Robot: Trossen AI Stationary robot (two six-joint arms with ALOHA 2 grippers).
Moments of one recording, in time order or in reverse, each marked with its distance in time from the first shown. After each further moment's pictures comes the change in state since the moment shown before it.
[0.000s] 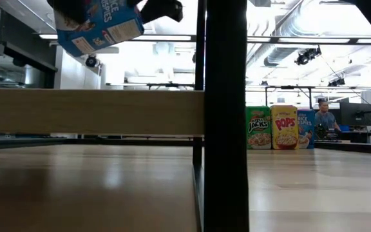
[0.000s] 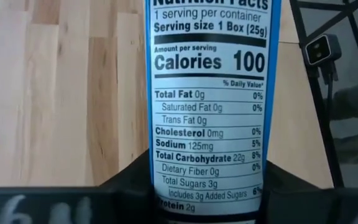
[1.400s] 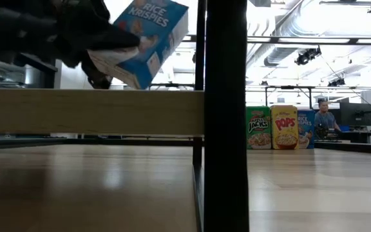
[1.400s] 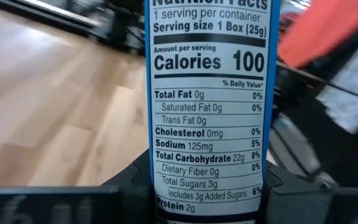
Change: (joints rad) left arm -0.322 0.425 -0.669 1.870 -0.379 -0.321; right arm -0.001 -0.281 0.002 -0.389 0.310 0.143
